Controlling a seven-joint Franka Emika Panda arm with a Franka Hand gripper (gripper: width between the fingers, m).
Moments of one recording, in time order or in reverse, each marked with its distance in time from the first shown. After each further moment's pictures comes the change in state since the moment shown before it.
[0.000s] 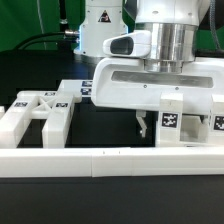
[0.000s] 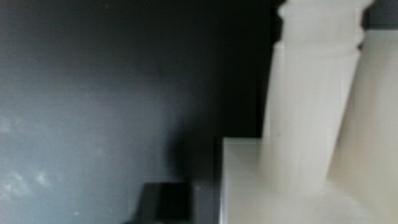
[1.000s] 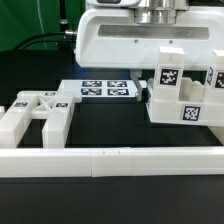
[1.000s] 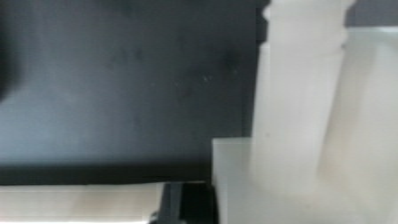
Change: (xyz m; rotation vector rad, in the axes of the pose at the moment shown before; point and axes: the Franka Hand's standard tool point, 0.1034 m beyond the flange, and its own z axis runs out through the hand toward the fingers) arm 0.028 0.017 -0.060 0.028 -0.041 -0.124
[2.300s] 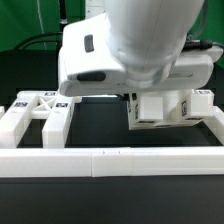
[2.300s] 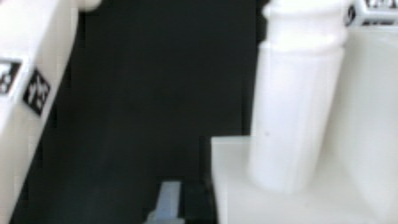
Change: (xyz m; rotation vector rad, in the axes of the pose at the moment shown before) arm -0.044 0.025 0.007 0.050 -1.020 -0.096
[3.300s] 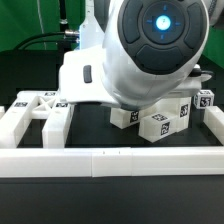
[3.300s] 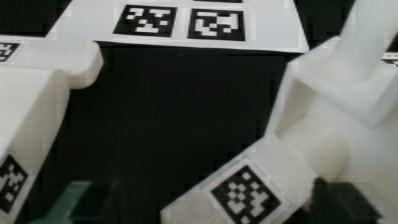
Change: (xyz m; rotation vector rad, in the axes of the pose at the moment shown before) arm -0.011 0.004 0.030 0.007 -0.157 0.018
